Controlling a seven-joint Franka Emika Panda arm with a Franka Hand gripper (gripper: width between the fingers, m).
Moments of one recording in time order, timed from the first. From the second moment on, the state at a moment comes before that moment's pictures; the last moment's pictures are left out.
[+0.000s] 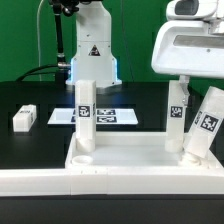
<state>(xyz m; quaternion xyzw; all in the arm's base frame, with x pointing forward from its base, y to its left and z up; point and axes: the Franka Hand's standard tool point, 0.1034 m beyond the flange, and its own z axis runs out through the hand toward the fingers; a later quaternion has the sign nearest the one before) 0.639 0.145 0.106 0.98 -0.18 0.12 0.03</state>
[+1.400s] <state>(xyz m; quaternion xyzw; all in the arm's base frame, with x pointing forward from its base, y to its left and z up) 0.644 0.098 0.106 0.92 -0.38 0.13 -0.01</state>
